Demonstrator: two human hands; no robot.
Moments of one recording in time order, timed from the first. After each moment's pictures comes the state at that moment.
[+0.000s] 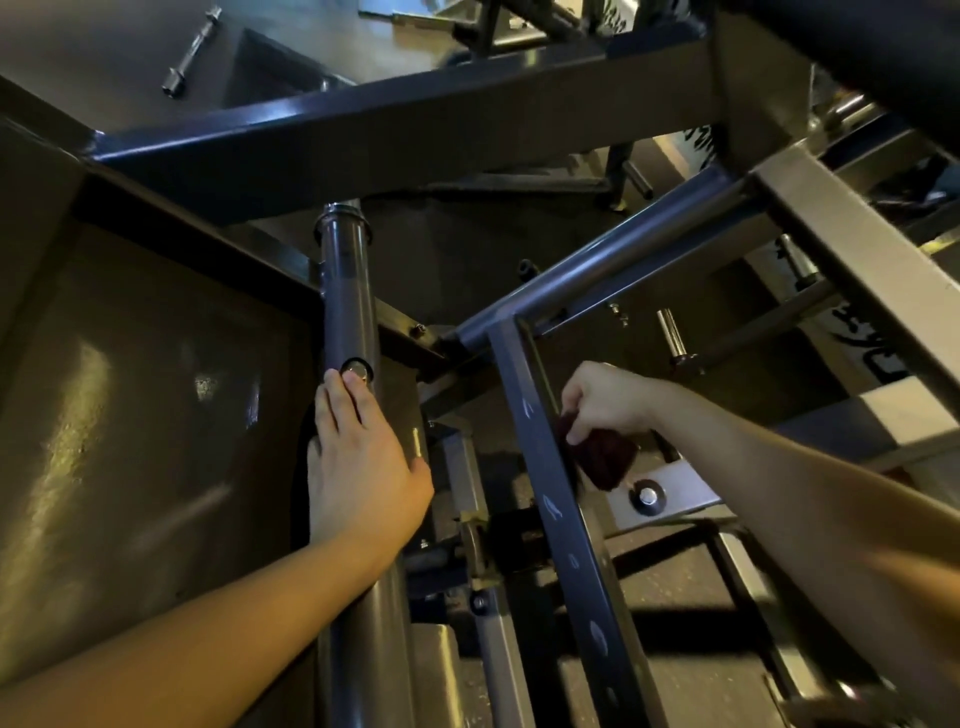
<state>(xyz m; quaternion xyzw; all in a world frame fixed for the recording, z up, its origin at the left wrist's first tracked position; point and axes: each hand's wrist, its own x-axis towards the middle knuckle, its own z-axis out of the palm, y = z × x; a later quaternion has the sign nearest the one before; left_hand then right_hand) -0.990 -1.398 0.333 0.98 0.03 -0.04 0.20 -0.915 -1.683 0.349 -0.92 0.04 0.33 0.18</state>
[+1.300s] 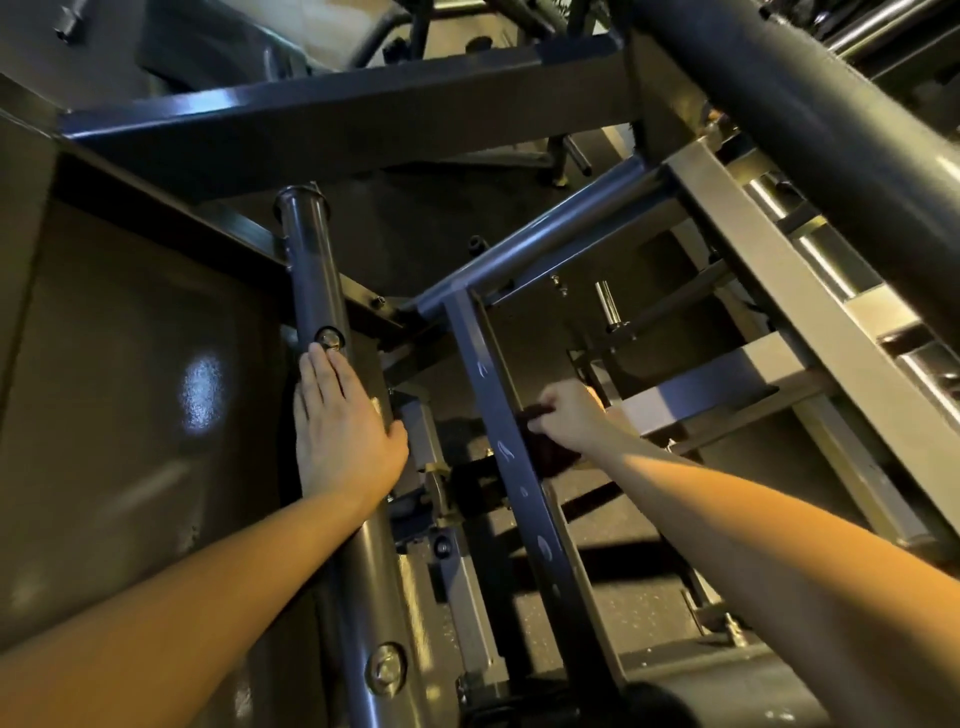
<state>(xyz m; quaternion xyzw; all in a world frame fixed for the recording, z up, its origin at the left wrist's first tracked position) -1.011 -1.392 0.341 0.98 -0.01 -0.05 0.20 -1.012 -1.658 0.342 -0.93 0.22 0.18 0.24</state>
